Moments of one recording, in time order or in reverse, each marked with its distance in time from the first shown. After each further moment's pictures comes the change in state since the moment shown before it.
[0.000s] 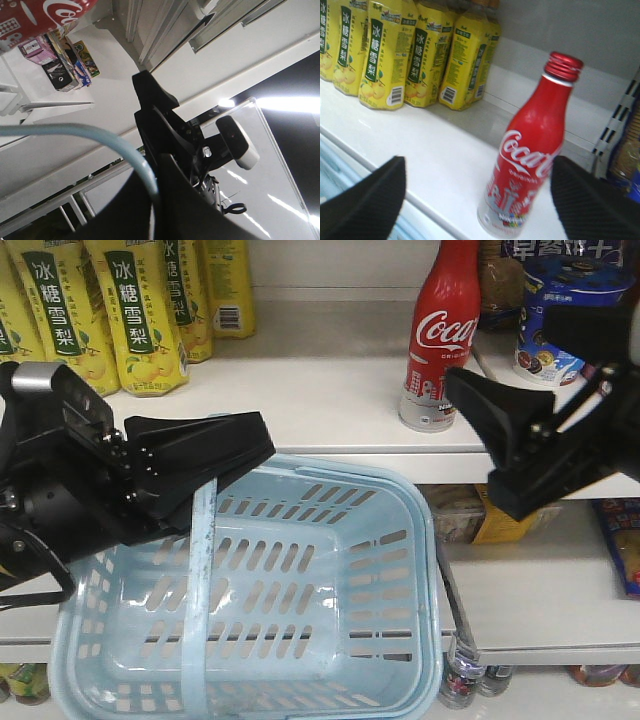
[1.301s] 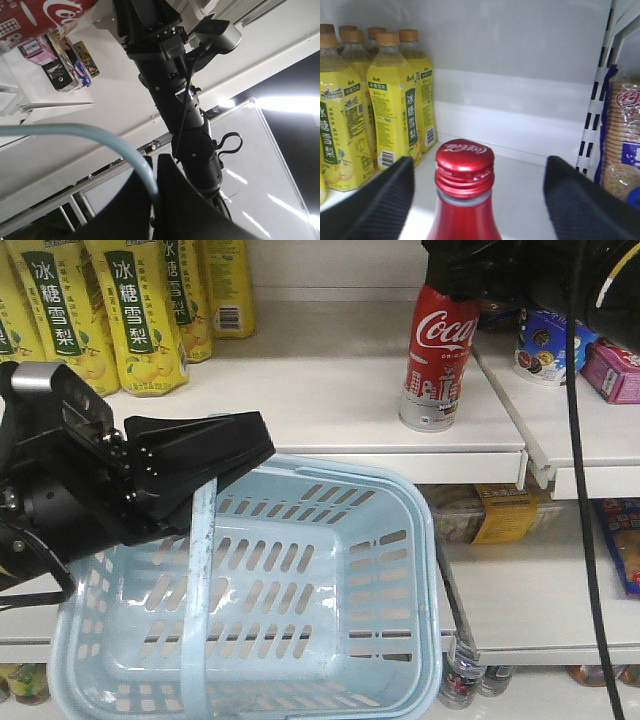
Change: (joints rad) left arm 0.000 0.000 0.000 0.000 0.000 0.000; right arm -0.202 0.385 -0.342 0.051 -0.099 0.189
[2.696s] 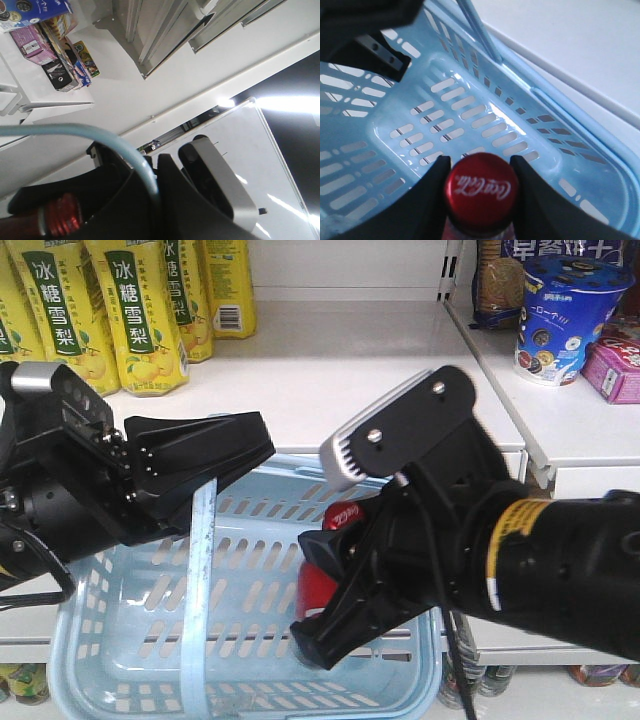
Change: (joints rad) left arm 0.000 0.000 0.000 0.000 0.000 0.000; right arm 0.563 -0.129 0.221 0.107 0.469 -0.066
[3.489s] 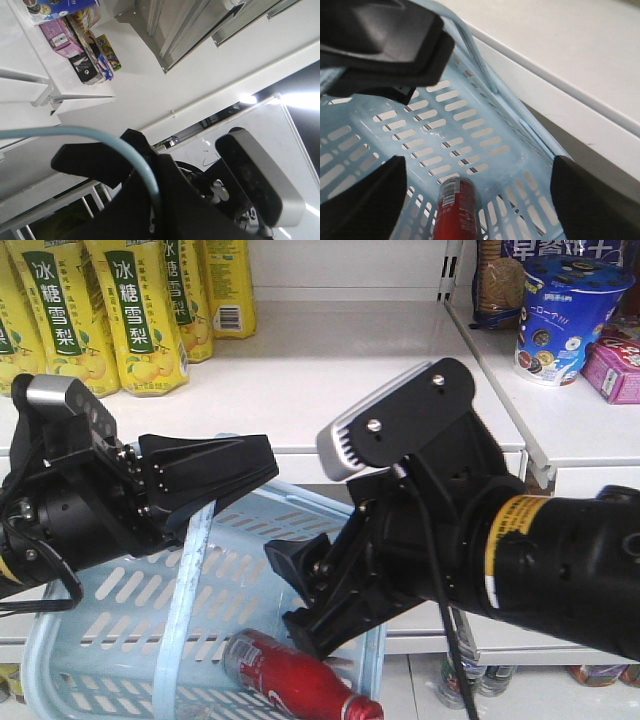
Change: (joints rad) left arm 0.000 0.004 0.010 0.047 0.042 0.003; right arm 0.001 -0.009 0.000 -0.024 -0.023 0.048
